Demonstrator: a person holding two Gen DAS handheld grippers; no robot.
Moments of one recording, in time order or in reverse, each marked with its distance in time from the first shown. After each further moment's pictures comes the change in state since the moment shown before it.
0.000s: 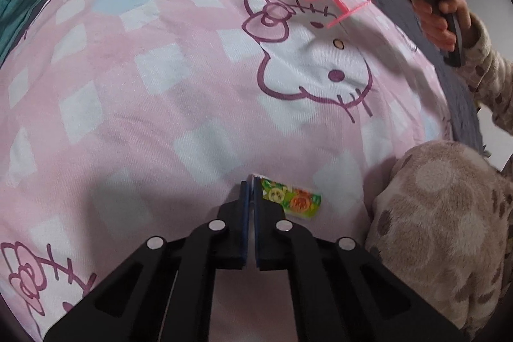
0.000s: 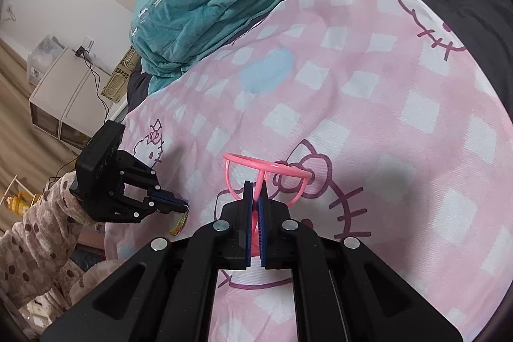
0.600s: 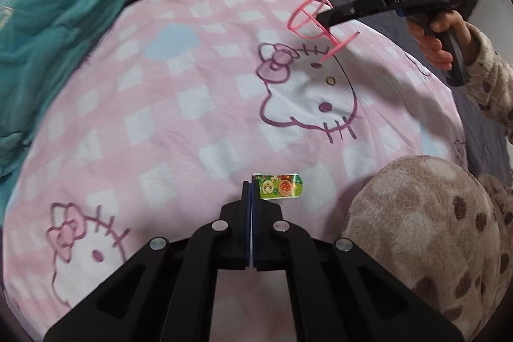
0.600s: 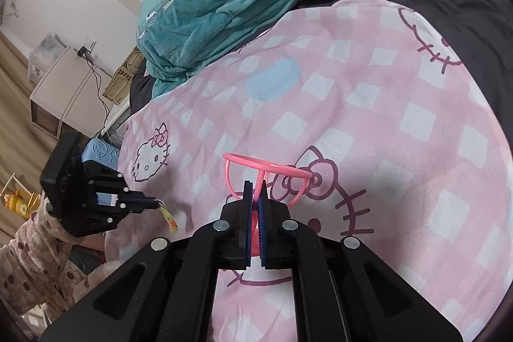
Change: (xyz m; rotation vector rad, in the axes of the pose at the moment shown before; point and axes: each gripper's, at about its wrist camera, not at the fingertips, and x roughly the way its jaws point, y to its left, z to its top) left arm -0.064 -0.043 -0.018 -0.070 -0.165 0.232; right arm -0.015 0.019 0.000 -0.034 -0.028 -0.017
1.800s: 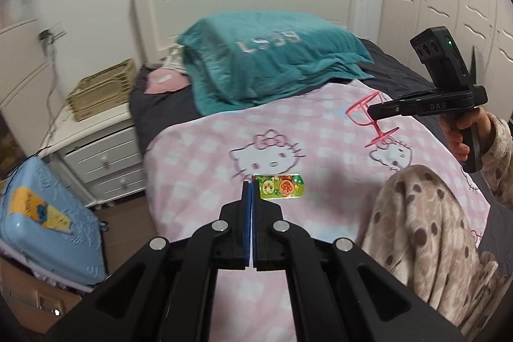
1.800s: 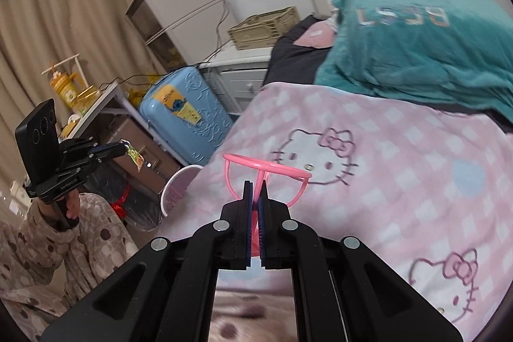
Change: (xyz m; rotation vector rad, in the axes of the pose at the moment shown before) left arm -0.270 -0.051 -0.226 -0.601 -0.397 0.570; right arm 0.030 0.294 -0.020 -0.563 0.100 0.253
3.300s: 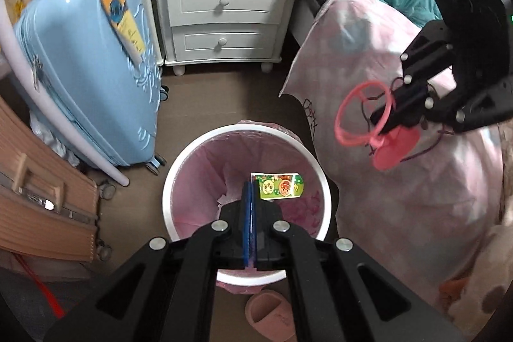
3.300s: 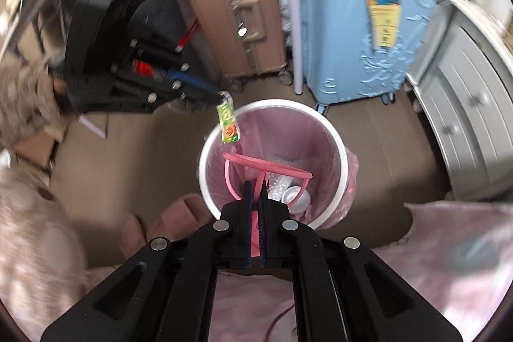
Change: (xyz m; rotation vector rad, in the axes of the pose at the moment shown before) left arm 0.059 0.342 -0.304 -0.330 0.274 0.062; right arm 0.481 0.313 -0.016 -0.830 0.554 0.261
